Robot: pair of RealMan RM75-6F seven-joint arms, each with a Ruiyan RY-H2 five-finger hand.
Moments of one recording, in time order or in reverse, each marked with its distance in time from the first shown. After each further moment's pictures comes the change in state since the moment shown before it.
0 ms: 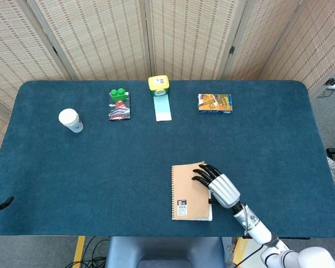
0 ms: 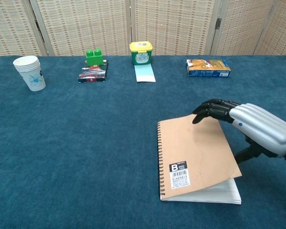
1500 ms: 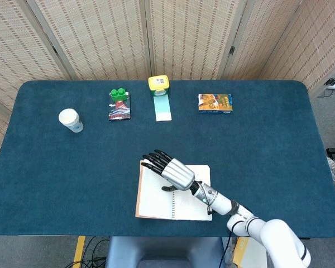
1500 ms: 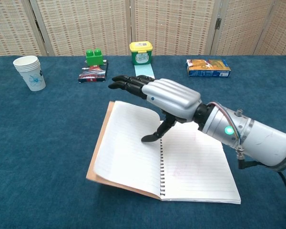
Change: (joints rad) left arm 0.096 0.110 -0.144 0.179 -0.219 -0.071 -0.482; right arm 0.399 -0.156 0.086 0.162 -0.030 -0.181 0.137
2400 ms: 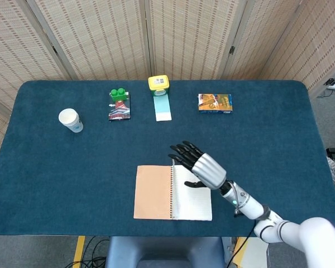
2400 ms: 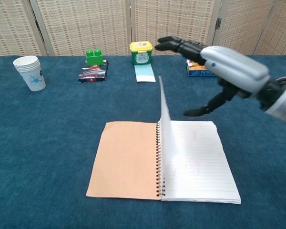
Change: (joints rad) left arm -0.017 -0.024 0.043 -0.088 0.139 0.058 0.188; right arm -0.149 0.389 -0.075 -0.486 0.075 0.197 -0.177
